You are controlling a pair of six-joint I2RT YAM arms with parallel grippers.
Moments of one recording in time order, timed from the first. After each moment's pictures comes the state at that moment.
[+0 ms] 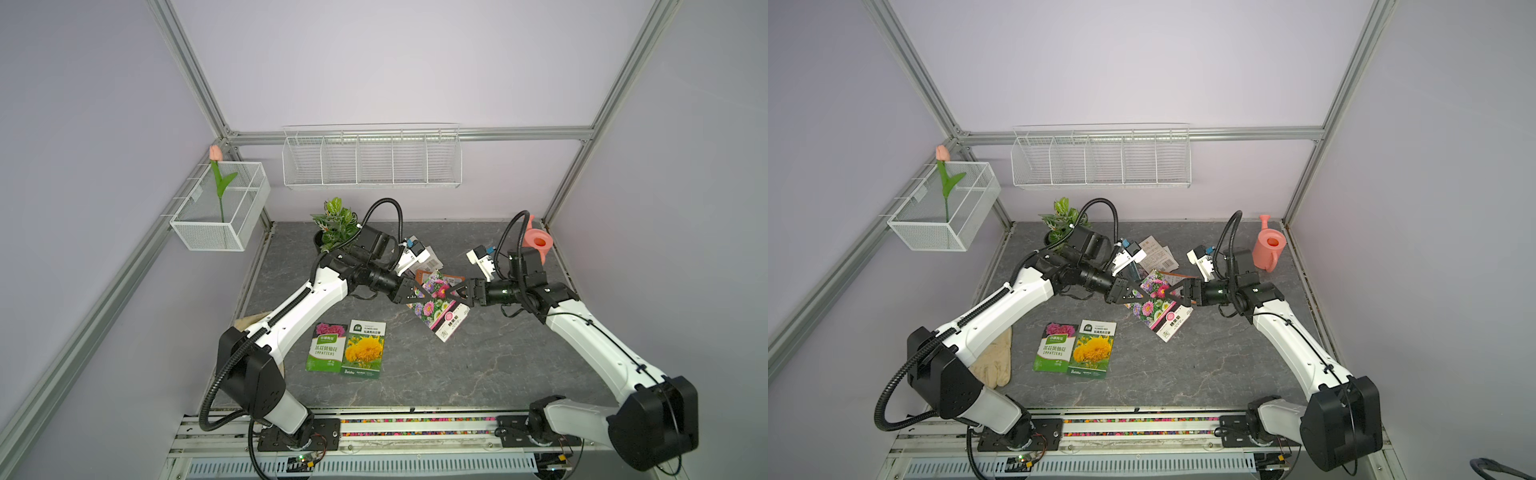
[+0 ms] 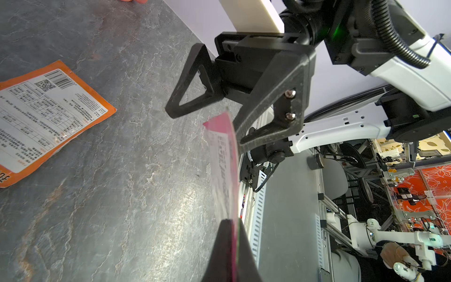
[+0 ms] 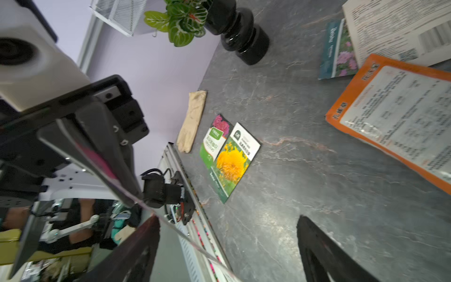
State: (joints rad) left arm -0.64 1.57 1.44 -0.75 0.95 -0.01; right arm 0.30 1.24 0.97 -0.44 -0.92 0.35
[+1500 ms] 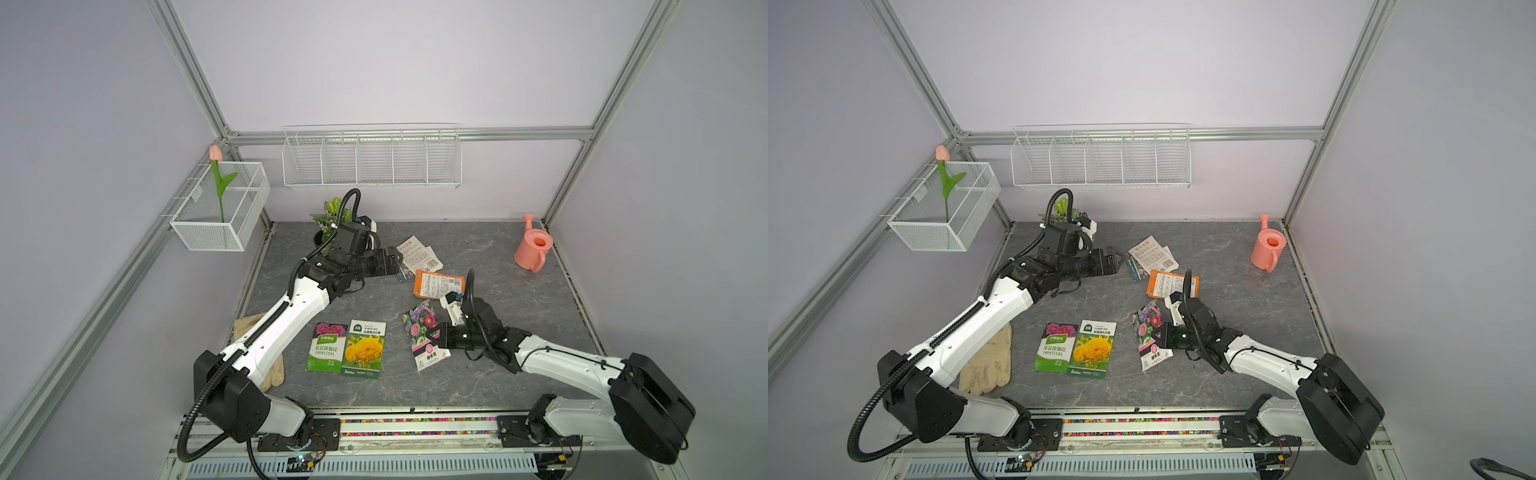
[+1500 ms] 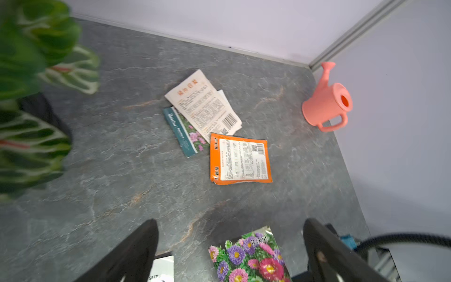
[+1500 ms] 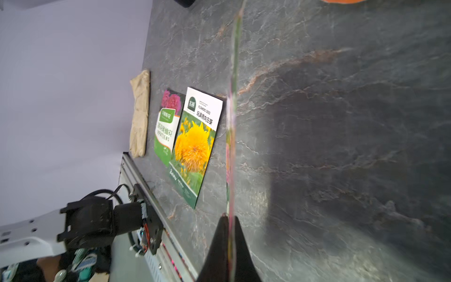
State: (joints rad) left arm -0.57 1.40 1.31 -0.55 0.06 -0.54; right arm 0.79 1.28 0.51 0.11 -0.27 0.83
